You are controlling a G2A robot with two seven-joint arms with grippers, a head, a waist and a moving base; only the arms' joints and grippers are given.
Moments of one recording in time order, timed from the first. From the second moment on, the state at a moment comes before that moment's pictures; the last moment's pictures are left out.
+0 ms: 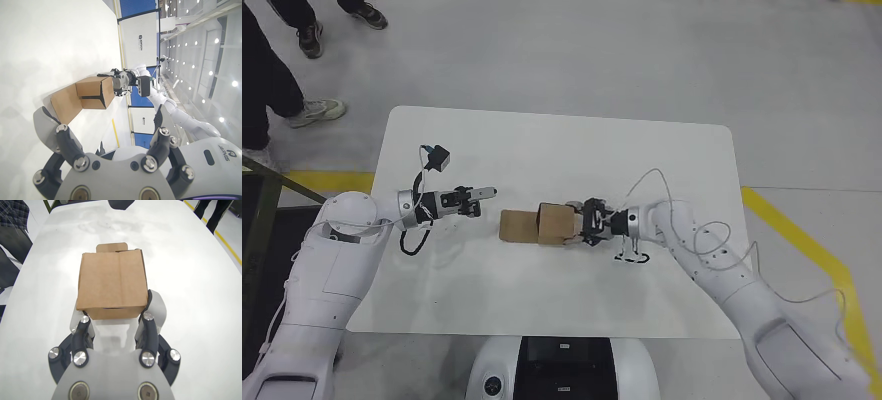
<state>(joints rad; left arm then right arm) 1.20 -0.91 -1.42 -1.40 -0.29 -0.27 -1.19 -0.76 -1.32 0.68 -0.87 -1.62 -0.91 -0.47</state>
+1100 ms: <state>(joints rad) 1.18 -0.92 -1.36 -1.25 -0.41 -0.30 -1.20 -0.95 -1.18 0.96 -1.32 -1.52 -1.01 -0.39</state>
